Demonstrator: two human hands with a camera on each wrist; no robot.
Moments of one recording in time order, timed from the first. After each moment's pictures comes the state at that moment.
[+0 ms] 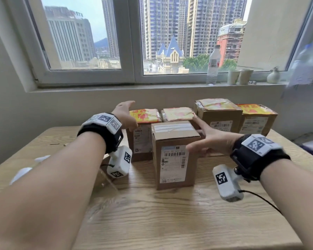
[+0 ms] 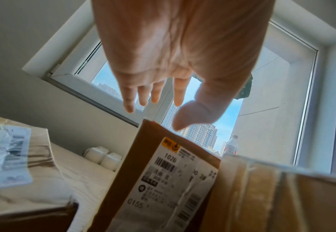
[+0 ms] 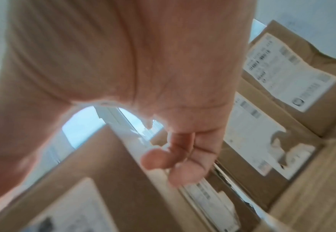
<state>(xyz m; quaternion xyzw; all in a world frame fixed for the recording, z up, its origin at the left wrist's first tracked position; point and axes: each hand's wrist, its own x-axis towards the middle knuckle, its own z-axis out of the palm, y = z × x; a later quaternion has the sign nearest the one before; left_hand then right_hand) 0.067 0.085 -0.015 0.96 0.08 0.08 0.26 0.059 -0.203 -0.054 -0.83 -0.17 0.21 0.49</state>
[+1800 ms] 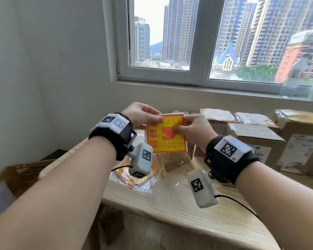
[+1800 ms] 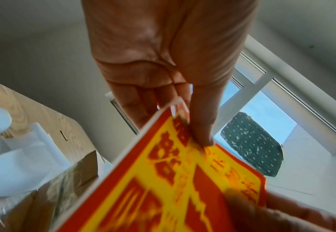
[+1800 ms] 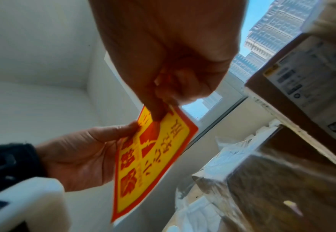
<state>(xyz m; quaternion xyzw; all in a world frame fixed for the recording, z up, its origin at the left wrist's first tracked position) -0.112 0.209 -0.010 0.81 0.14 0.11 0.57 -0.044 0.040 -0.040 -0.81 -0.27 0.05 0.52</state>
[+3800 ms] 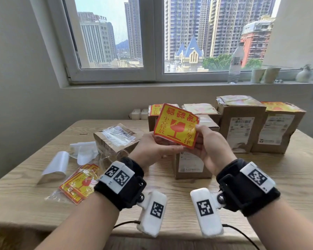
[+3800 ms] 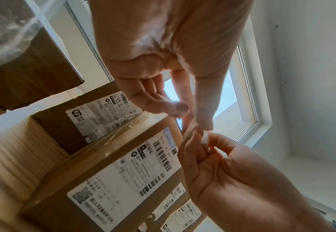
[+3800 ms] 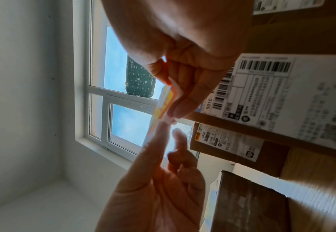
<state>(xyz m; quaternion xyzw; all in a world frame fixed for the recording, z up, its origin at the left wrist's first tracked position) -0.072 0.033 -0.071 0.76 -0.05 0.06 0.65 -0.031 -0.123 -0.065 -0.60 -0.02 0.09 0.79</state>
